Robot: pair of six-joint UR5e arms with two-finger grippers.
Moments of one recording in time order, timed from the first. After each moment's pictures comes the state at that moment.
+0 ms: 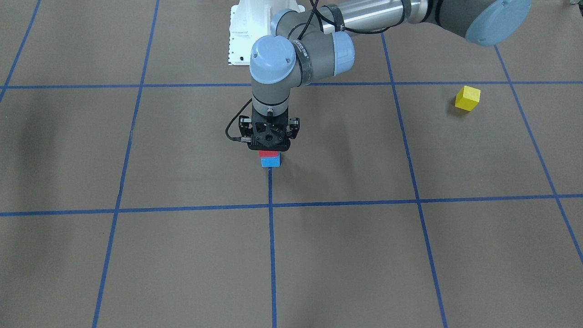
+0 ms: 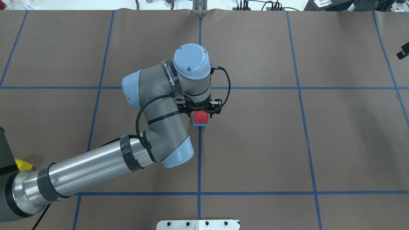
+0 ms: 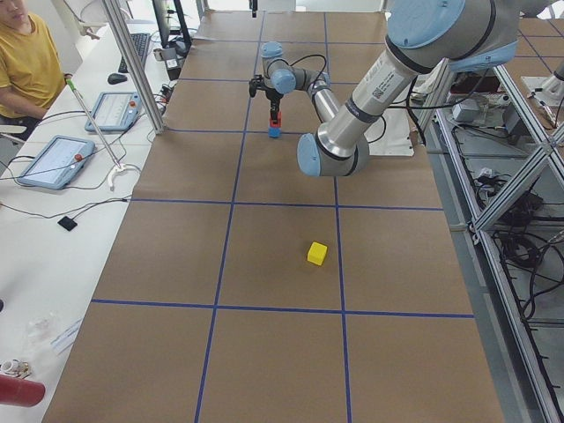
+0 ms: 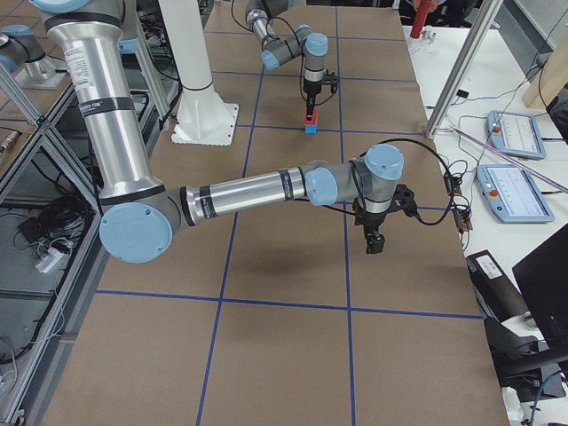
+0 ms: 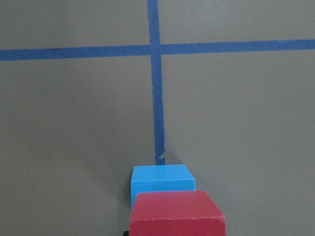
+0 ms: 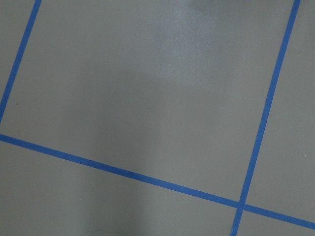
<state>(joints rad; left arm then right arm) -0.54 -2.52 -1.40 -1.57 -1.97 -1.15 1.41 -1.34 1.58 -1.57 2.30 0.01</state>
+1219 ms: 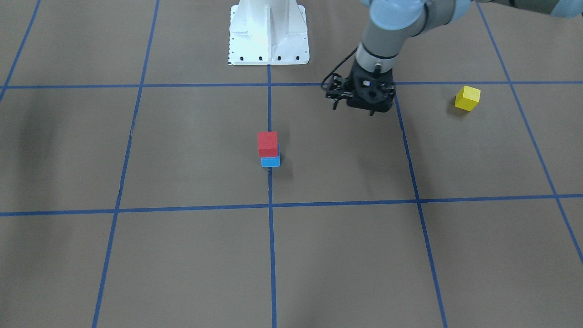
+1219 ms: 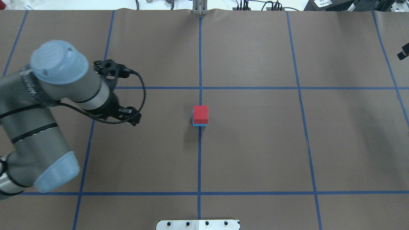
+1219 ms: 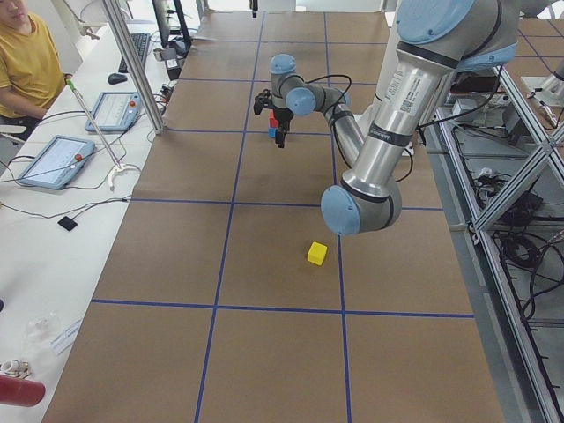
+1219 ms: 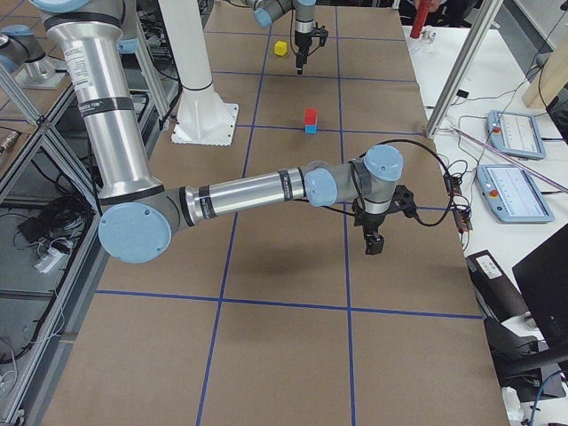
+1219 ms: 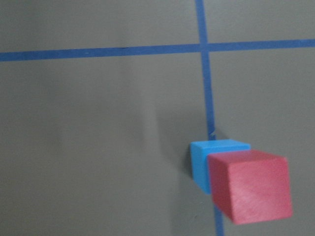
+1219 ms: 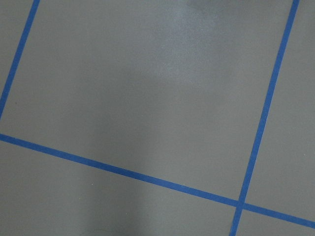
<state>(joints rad) -0.69 -1.93 -2.05 -1.43 -2.03 -0.82 1.41 -1.34 1.58 -1.57 2.30 0.01</state>
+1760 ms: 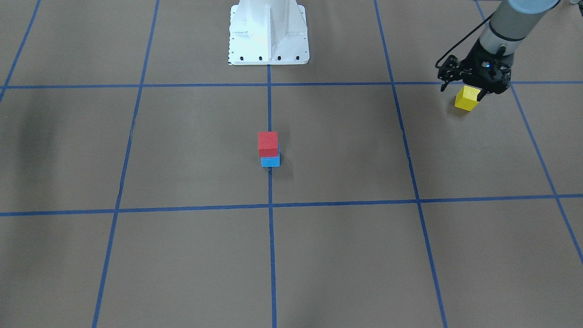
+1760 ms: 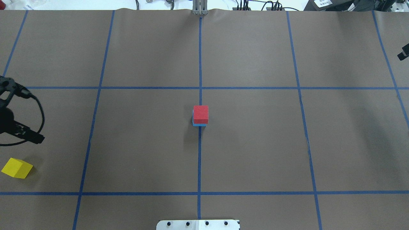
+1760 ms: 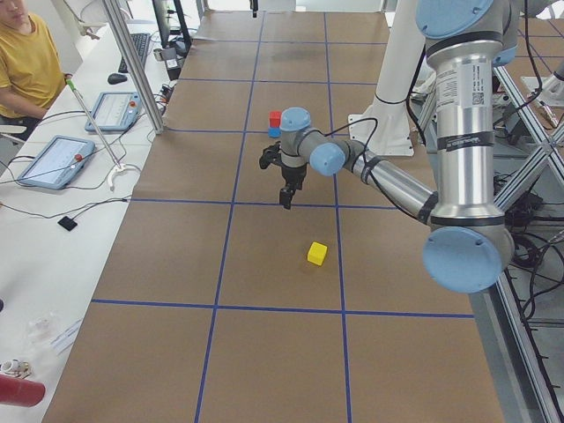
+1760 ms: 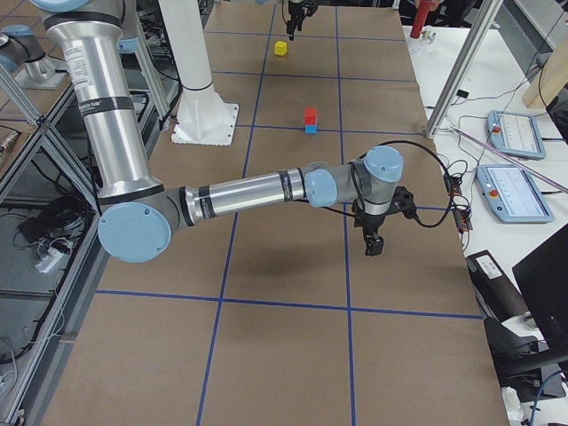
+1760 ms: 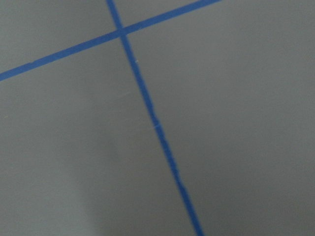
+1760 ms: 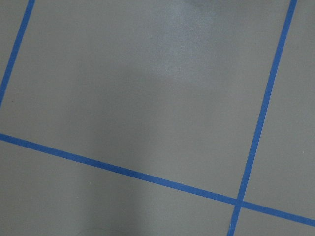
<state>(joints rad) -0.86 -1.36 -2.15 -1.77 -2.11 -0.45 1.41 -1.34 1.57 -1.57 2.30 0.01</state>
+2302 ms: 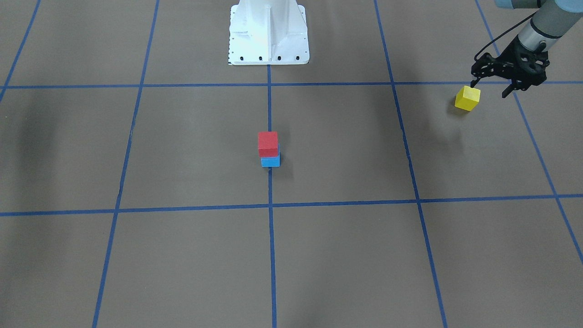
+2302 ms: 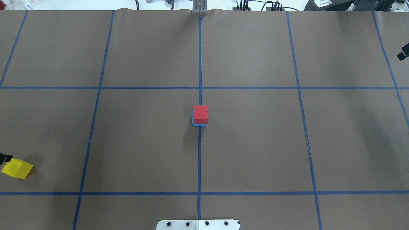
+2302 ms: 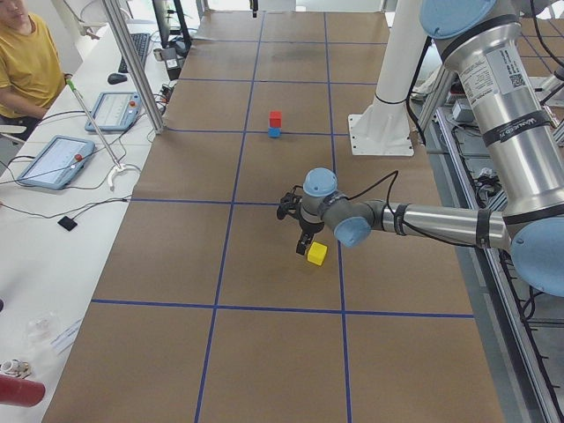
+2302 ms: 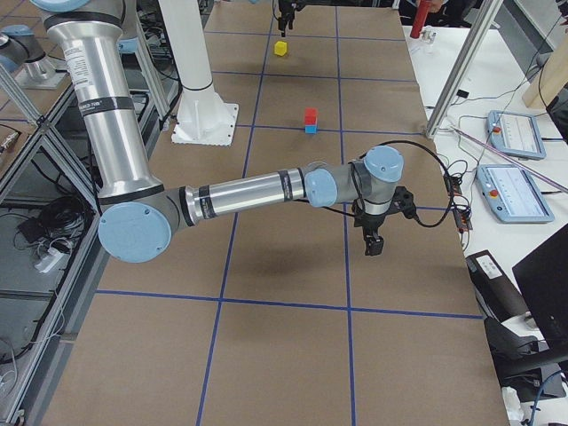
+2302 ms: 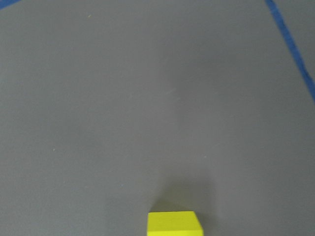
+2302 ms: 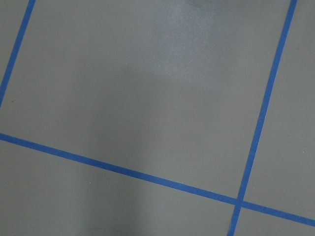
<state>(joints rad) -0.87 -1.14 -1.94 -2.34 -2.13 -0.59 1.41 -1.34 1.58 -1.57 2.30 0.01</state>
